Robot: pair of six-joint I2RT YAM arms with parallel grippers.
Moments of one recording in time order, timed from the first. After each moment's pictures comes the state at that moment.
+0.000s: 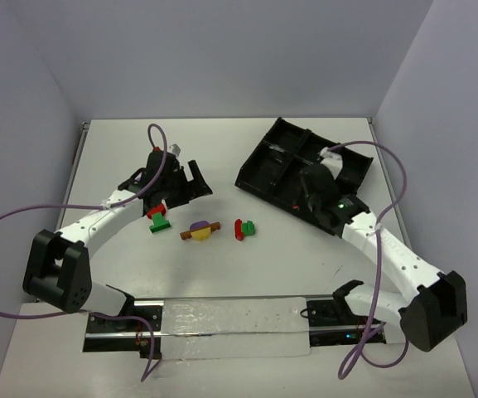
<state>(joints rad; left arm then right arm) -0.45 1.43 0.97 -0.31 0.13 -0.70 0.52 1.12 0.86 -0.50 0.38 0.65</state>
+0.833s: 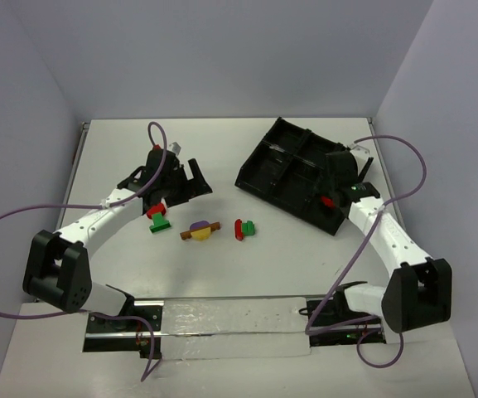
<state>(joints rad) -0.45 1.43 1.00 -0.34 0.13 -0.69 0.18 1.22 0.90 -0.47 0.40 0.53</state>
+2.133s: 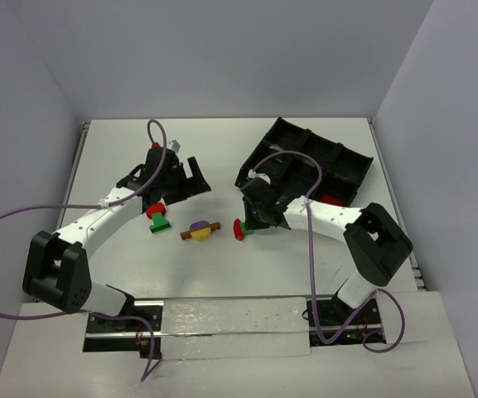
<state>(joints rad) -0.45 1.43 1.02 -0.36 0.10 -0.67 0.75 1.61 0.95 -0.32 0.13 0.60</state>
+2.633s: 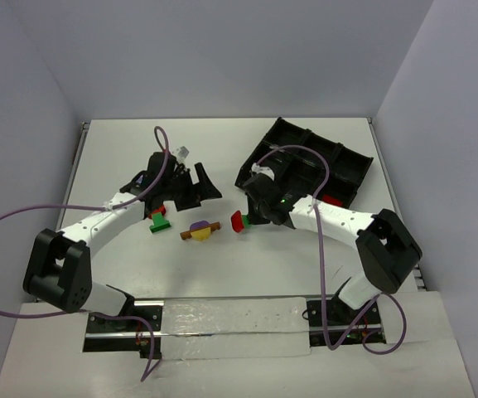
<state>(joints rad) -0.46 1.43 0.94 -0.22 0.34 -0.73 0.75 1.54 0.97 -0.34 0.18 0.60</state>
